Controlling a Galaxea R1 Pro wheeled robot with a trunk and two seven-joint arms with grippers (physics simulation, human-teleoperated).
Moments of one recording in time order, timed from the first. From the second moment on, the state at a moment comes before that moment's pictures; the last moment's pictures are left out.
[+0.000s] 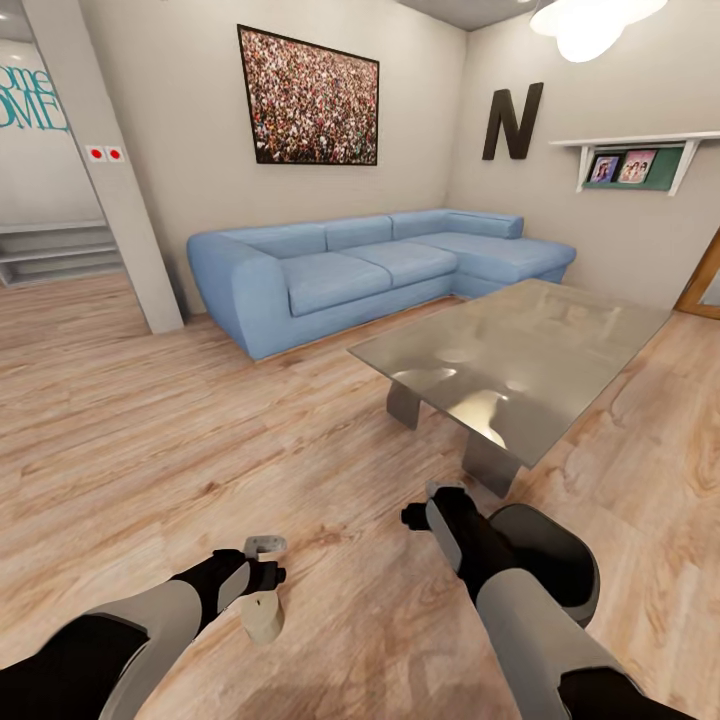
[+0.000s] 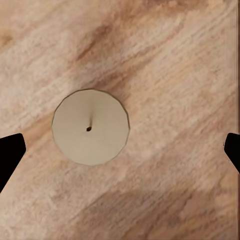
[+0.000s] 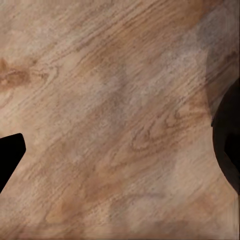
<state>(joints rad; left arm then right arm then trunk) -0.88 -0.03 -0.26 -0.02 0.32 0.29 0.01 -0.79 0.17 0.04 -0.65 -0.11 0.71 -0.25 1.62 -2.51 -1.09</state>
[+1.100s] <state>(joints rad) -0.88 0.00 -0.26 -0.02 0.32 0.25 0.03 -0.79 0.17 0.30 -0.65 -0.36 0.73 -0.36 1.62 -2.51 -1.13</state>
